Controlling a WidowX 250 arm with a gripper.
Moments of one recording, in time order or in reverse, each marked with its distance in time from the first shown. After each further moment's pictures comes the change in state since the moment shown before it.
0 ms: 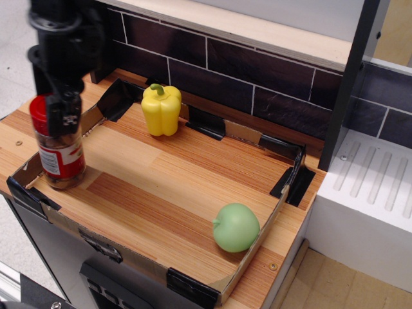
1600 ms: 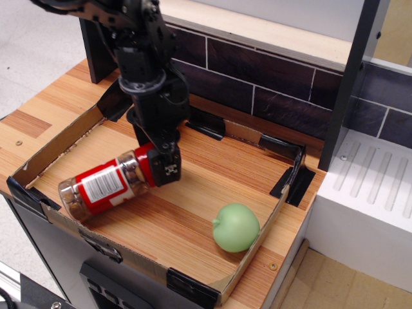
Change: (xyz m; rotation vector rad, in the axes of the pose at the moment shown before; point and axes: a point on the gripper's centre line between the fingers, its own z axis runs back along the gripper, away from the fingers) arm 0.082 -0.067 -0.027 -0.226 -0.283 -0.023
